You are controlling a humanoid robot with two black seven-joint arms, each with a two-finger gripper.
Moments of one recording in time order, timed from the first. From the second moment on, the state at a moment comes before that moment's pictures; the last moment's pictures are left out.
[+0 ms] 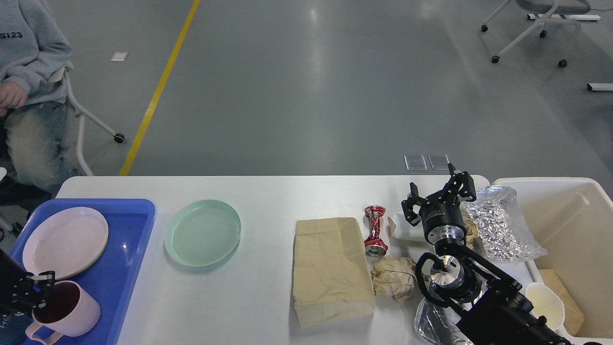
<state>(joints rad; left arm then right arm) -1.14 0.84 0.73 -0.77 0.54 -0.83 0.02 0.43 -0.08 0.86 0.79 -0.02 -0.01 0.58</state>
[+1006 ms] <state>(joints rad) -2.15 0.72 1.51 -1.26 0.41 -0.88 0.01 0.43 -0.08 0.86 0.79 -0.02 -0.01 0.58</state>
